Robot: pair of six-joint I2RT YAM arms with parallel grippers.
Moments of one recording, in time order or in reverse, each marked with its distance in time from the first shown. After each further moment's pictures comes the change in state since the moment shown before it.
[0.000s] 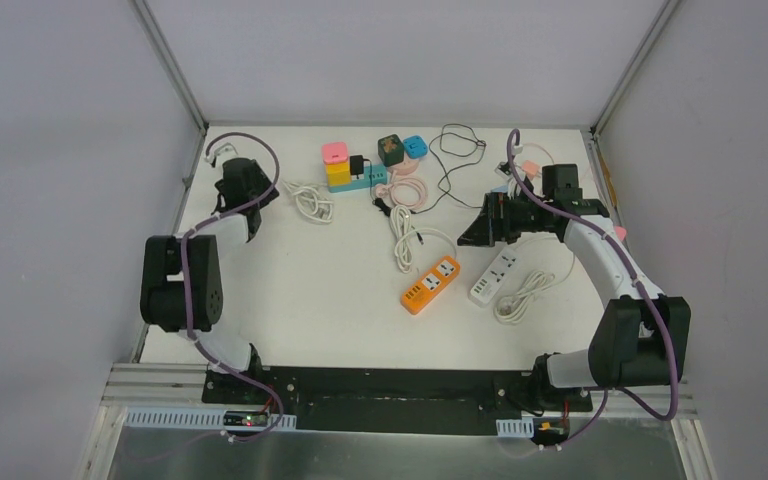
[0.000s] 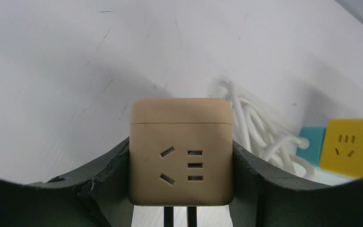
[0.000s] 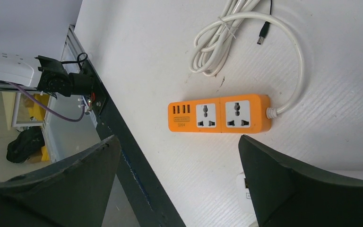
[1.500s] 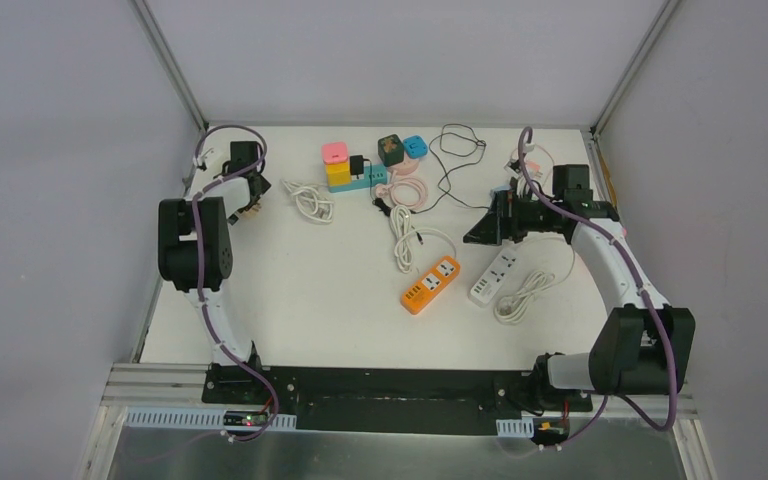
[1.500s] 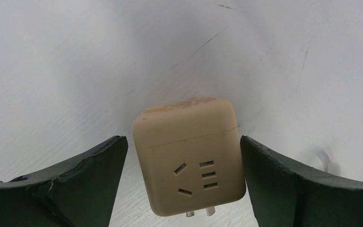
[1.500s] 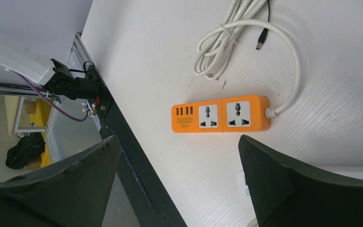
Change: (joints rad) left arm 0.041 0.336 0.429 -0.518 -0.309 -0.238; right arm -0.041 -0.037 0.001 -0.018 -0.034 -0.011
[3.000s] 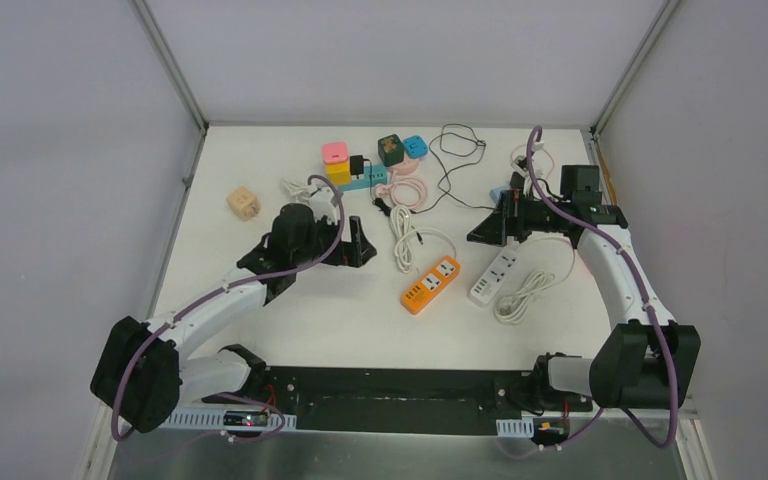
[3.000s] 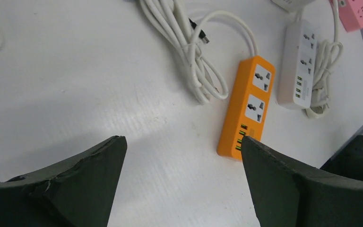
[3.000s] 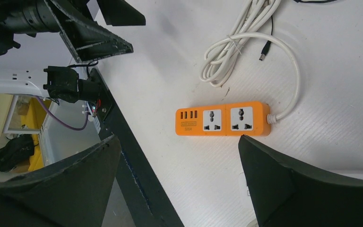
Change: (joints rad) left arm -0.568 -0.819 -0.621 0.230 0.735 0.238; right arm -0.025 -0.066 0.000 0.001 -0.035 -0.010
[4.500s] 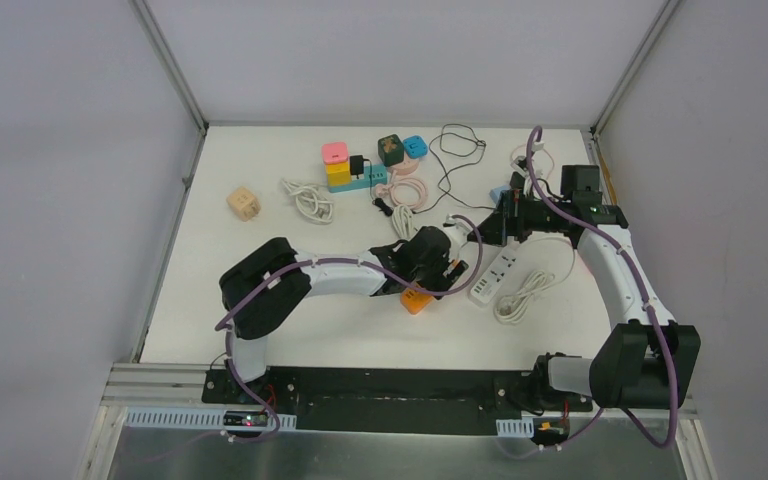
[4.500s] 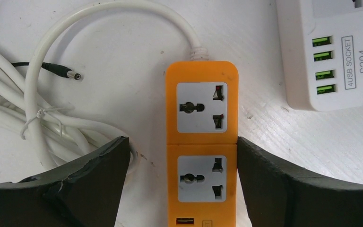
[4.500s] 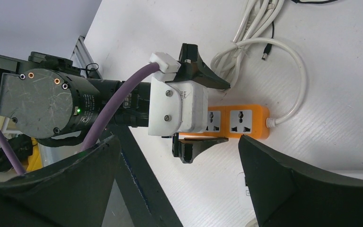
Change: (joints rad) left arm -0.541 0.744 0.486 0.026 -0.348 0.347; right arm 0.000 0.000 0.000 -0.001 0.000 -0.005
